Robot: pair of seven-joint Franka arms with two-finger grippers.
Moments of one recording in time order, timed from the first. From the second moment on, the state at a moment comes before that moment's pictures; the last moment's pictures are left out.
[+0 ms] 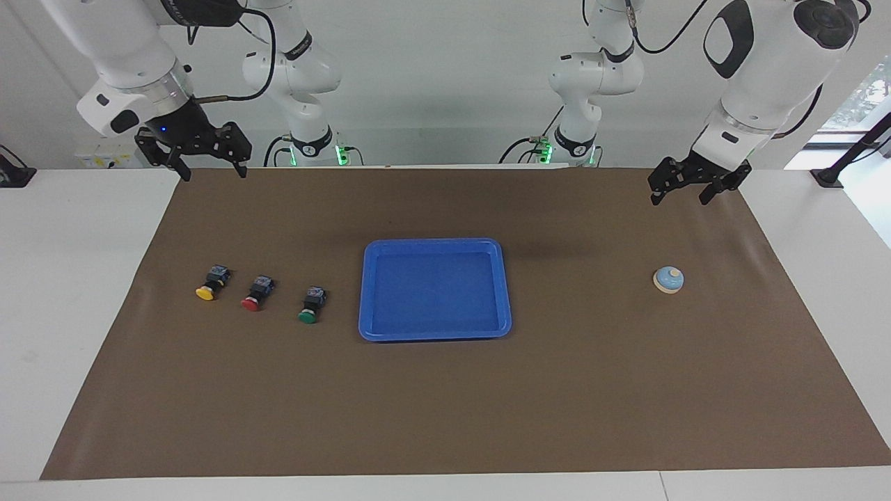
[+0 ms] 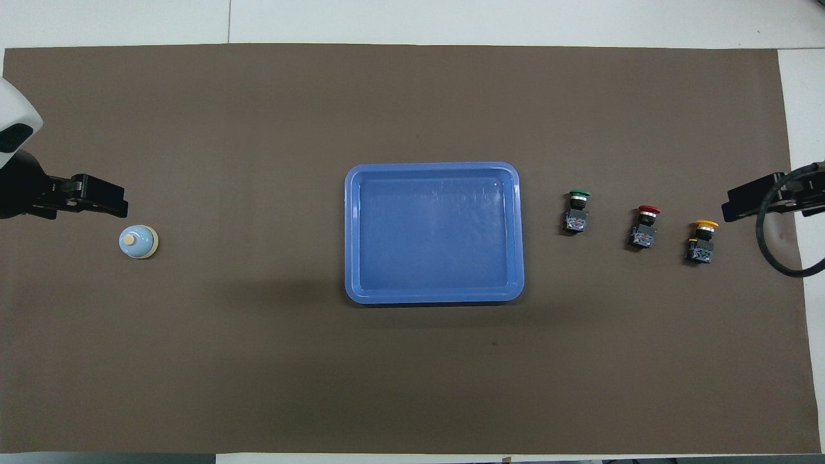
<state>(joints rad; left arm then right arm) -0.08 -0.01 0.00 -1.66 -0.02 1.59 -0.02 -0.02 0.01 0.01 -1.50 0.01 1.41 -0.06</state>
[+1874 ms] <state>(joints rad) 0.07 0.07 0.03 -2.02 -0.02 2.04 0.01 -0.02 0.01 0.01 -1.50 0.01 1.41 -0.06</state>
